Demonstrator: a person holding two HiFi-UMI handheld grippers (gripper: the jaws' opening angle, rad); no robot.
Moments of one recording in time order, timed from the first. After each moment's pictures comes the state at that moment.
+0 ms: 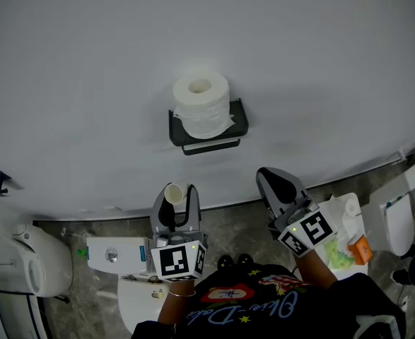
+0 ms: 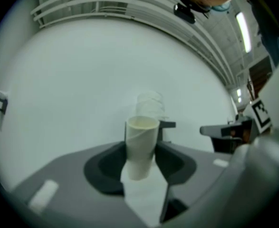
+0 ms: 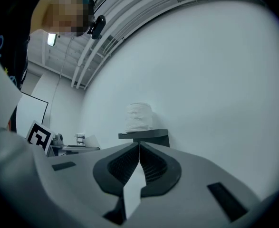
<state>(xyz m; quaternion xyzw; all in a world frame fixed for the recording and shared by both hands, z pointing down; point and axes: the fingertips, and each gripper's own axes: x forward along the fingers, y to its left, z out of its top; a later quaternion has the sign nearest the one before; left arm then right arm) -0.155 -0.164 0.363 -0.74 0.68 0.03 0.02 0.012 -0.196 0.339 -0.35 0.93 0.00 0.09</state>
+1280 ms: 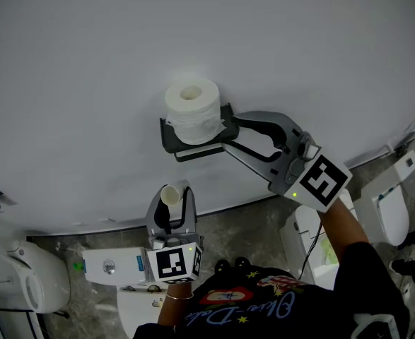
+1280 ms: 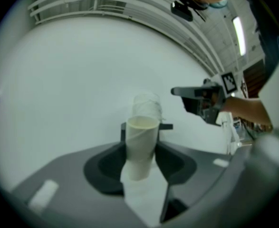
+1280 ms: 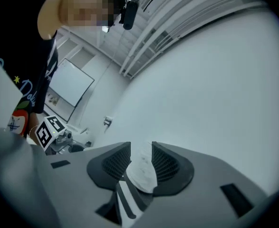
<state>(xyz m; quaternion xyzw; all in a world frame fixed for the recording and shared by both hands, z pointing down) -0.152 -0.175 0.357 -0.76 0.65 0.02 0.04 -0.050 -0.209 0.224 -0.19 0.96 0.22 -0.03</state>
